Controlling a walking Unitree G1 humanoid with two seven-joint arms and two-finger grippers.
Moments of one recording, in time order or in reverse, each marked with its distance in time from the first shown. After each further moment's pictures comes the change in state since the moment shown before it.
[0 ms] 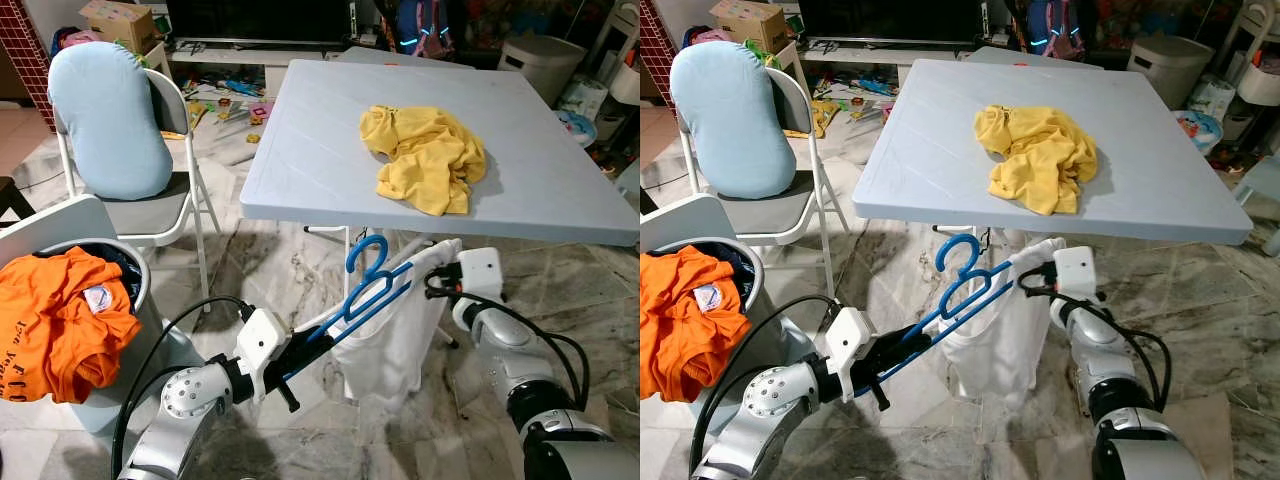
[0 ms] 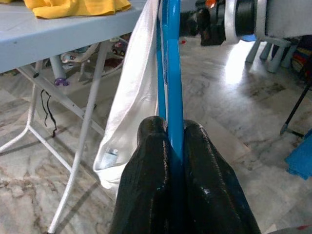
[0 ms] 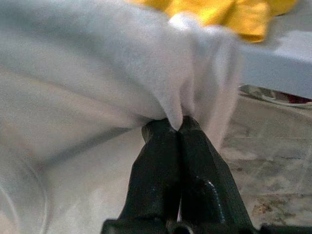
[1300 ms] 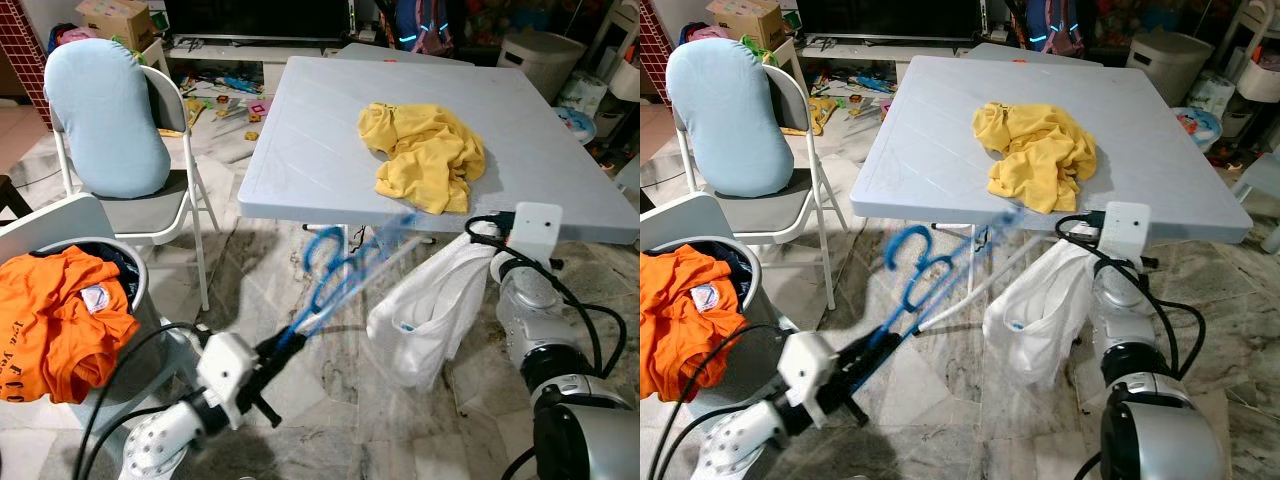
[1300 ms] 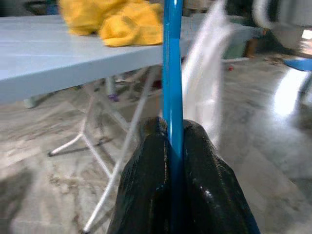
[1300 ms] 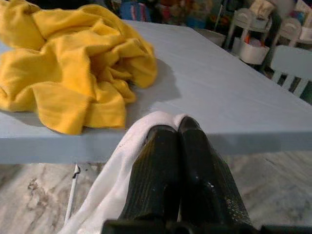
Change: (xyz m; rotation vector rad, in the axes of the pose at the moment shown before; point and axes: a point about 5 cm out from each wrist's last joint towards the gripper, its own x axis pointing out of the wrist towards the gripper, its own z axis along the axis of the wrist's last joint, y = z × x) left arm -0.043 -0.017 0.005 0.017 -0.120 0.277; right arm 0.008 -0.038 0.053 0.044 -0.170 -0.365
